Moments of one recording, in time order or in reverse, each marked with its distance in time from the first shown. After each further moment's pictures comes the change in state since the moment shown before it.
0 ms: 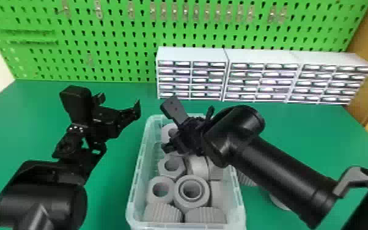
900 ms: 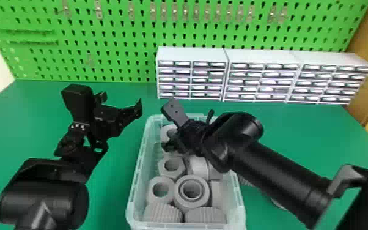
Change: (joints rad) left arm -0.014 0.000 -0.008 0.011 0.013 0.000 0.000; right arm -0.018 0.017 0.056 0.120 0.006 -0.173 0.006
